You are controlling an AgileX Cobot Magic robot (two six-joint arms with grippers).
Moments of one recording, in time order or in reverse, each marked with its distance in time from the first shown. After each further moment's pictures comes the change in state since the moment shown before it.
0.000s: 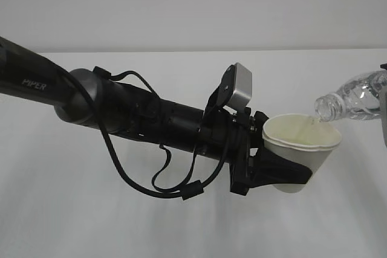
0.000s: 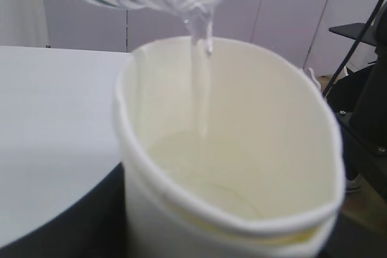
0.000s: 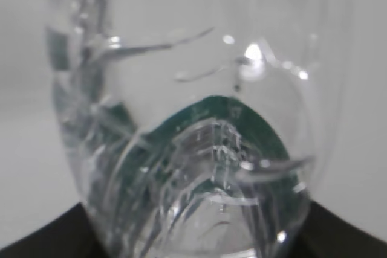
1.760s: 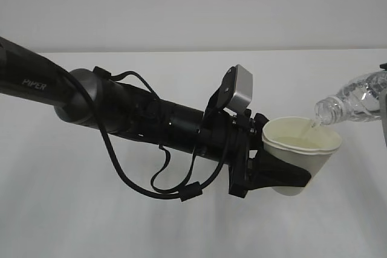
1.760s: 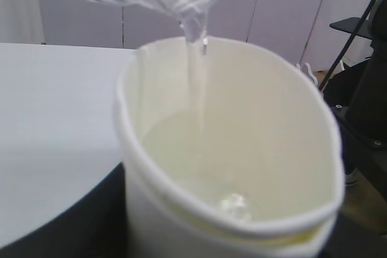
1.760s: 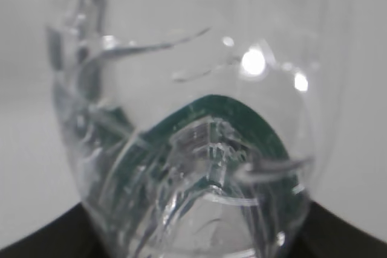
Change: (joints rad) left arm 0.000 0.000 0.000 0.018 0.000 -0.002; right arm 0.002 0.000 0.000 -0.037 0.000 0.000
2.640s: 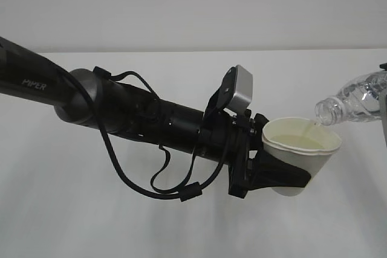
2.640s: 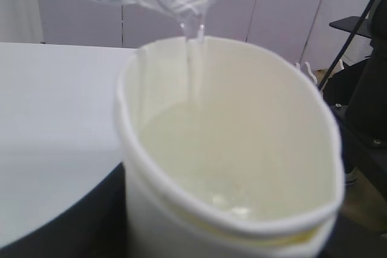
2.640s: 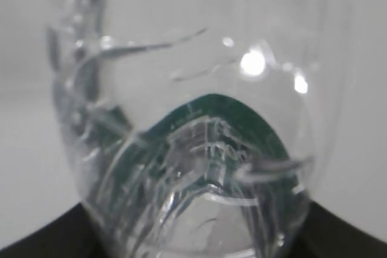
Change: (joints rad) left arm 0.000 0.000 0.000 0.002 0.000 0.000; right arm 0.000 0.000 0.000 -0.009 0.000 0.001
